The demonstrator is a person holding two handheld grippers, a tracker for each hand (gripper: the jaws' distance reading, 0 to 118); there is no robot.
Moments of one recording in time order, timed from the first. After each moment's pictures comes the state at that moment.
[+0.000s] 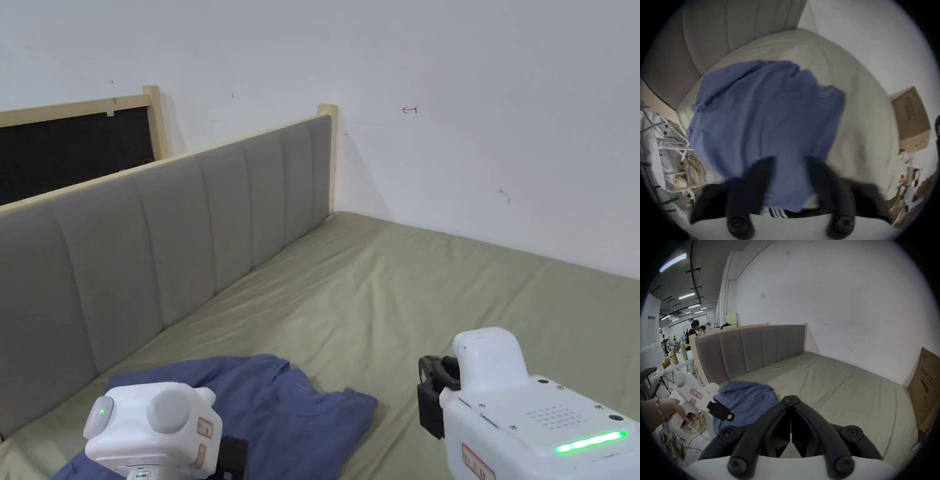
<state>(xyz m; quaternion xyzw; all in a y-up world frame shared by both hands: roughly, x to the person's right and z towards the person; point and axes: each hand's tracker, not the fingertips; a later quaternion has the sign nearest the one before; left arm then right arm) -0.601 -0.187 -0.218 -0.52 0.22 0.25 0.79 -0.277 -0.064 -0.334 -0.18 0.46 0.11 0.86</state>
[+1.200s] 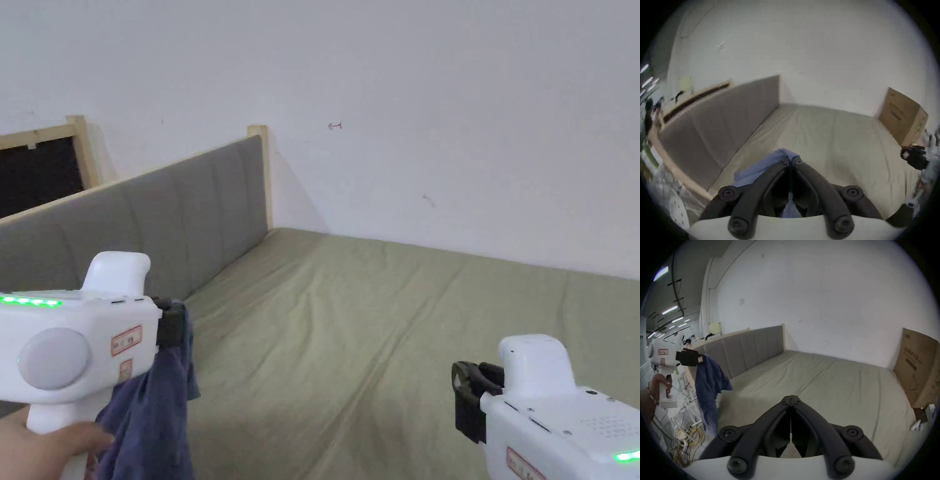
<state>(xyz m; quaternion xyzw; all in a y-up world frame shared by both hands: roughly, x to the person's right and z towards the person) -0.501 0.029 -0.214 -0.22 0.18 0.03 0.96 -0.154 -0.035 -0.340 -0.17 0.36 0.03 0.92</state>
